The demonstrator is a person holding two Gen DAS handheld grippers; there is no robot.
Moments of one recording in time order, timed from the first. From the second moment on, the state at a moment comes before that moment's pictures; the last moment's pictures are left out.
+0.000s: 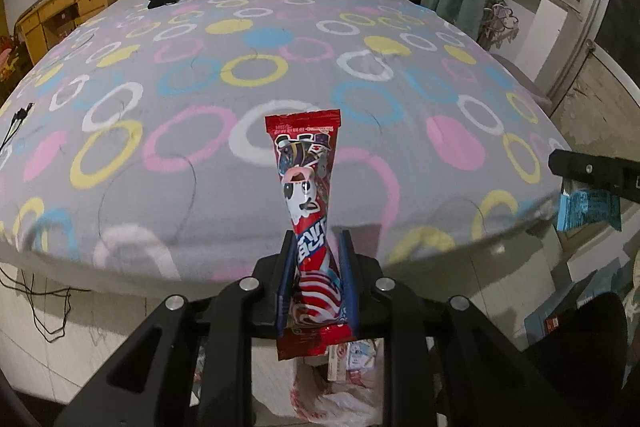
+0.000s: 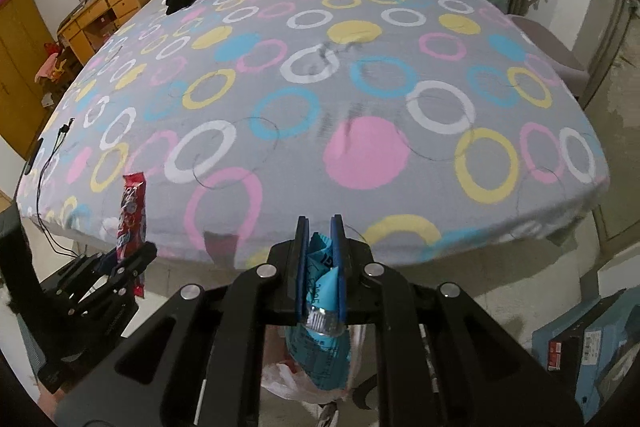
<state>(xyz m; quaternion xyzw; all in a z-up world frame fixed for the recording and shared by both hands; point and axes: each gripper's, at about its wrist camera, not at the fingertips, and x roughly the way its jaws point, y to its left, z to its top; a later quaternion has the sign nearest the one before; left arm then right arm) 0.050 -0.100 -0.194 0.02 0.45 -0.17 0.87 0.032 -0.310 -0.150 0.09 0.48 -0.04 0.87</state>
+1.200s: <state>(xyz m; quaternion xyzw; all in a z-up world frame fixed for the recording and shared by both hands) -0.030 -0.164 -0.340 0.13 0.58 -0.22 0.78 -0.040 -0.287 -0.327 0.10 0.54 -0.02 0.84</state>
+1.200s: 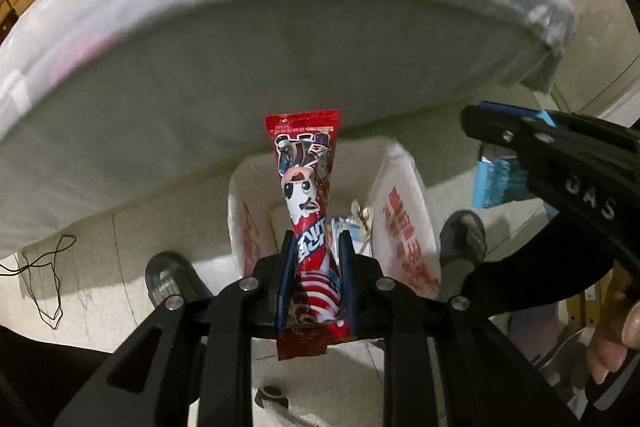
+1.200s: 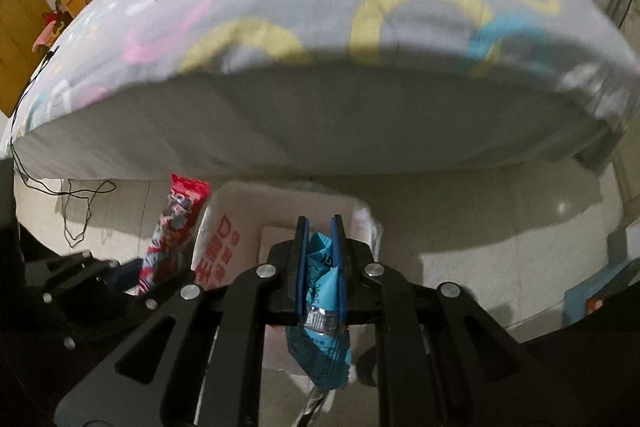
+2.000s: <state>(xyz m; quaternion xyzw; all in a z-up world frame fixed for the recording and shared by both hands) -0.019 -0.159 -0.417 0.10 0.68 -0.18 0.71 -0.004 -0.269 -0.404 0.10 0.62 0.00 0.78</state>
